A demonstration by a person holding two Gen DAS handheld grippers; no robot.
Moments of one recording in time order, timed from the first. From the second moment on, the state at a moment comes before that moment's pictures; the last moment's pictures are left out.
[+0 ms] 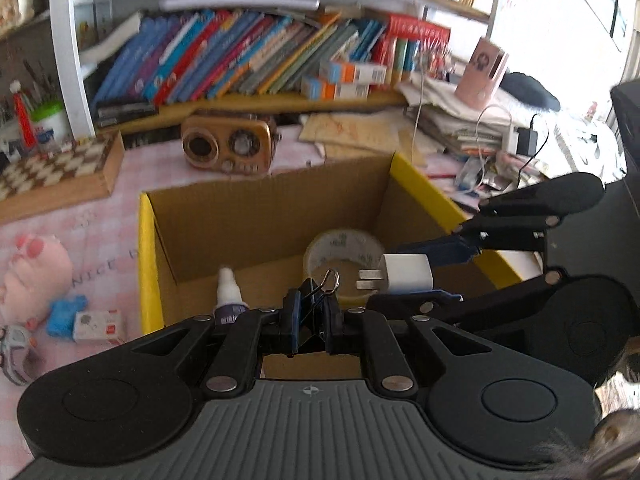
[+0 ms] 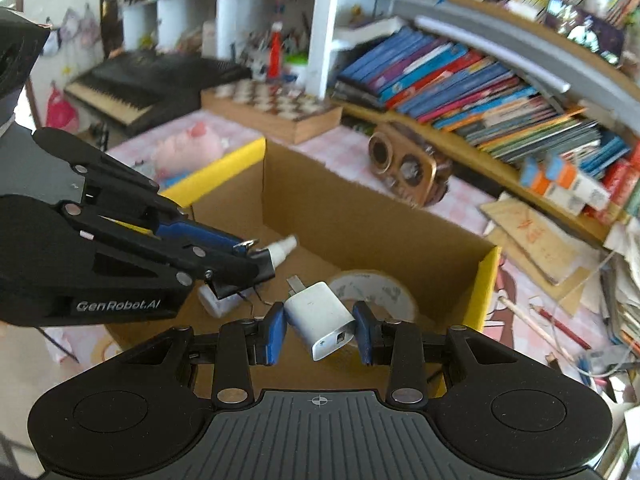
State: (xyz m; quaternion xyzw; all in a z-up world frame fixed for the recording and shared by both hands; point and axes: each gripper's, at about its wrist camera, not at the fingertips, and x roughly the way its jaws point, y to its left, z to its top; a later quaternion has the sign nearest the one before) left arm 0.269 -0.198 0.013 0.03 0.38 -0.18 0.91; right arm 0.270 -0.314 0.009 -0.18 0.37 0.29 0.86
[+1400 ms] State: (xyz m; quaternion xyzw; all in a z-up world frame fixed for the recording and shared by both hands) left arm 0.245 -0.193 0.025 0.03 0.37 -0.19 0.91; right arm 0.271 -0.321 0.002 -0.18 0.43 0.29 0.84
